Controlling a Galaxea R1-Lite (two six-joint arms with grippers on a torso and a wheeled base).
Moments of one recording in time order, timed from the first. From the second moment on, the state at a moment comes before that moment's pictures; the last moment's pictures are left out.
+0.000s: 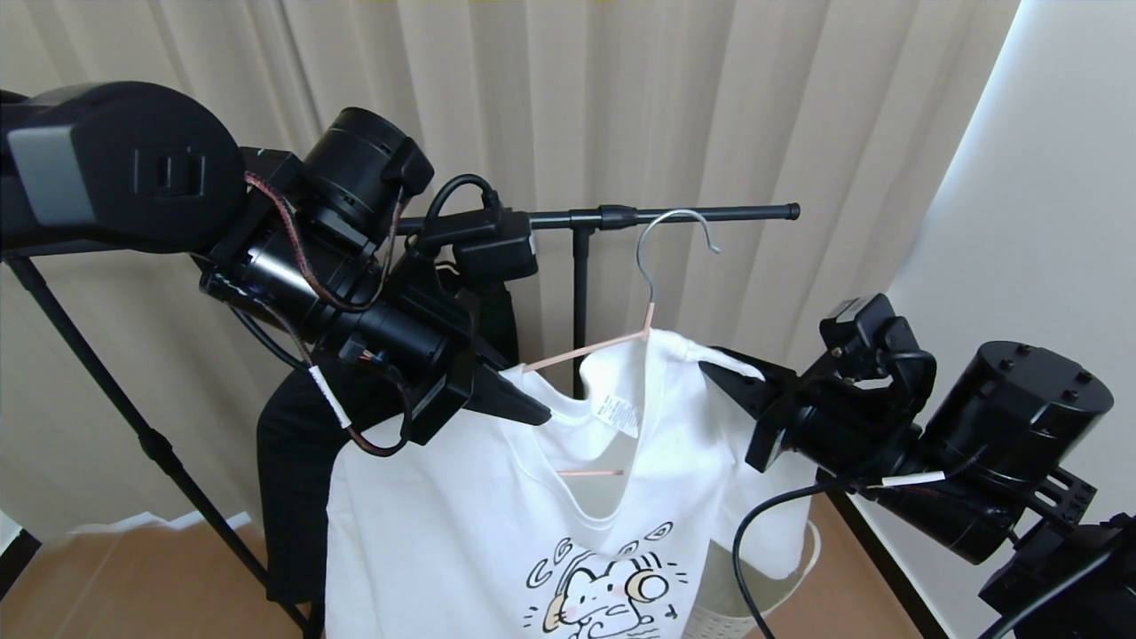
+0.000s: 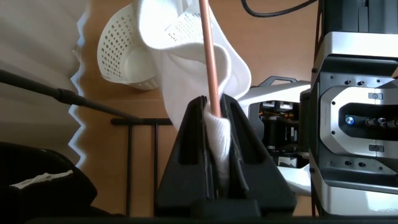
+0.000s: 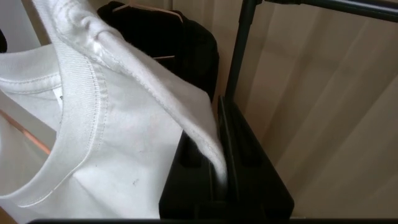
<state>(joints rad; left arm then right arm) -0.50 1.85 -1.70 0.81 -0.64 0.79 0.52 1.80 -0.47 -1.37 0.16 -0.06</state>
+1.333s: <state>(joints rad) -0.40 1.76 -1.61 0.67 -0.64 0.74 0.42 1.63 -0.40 -1.26 0.31 -0.15</state>
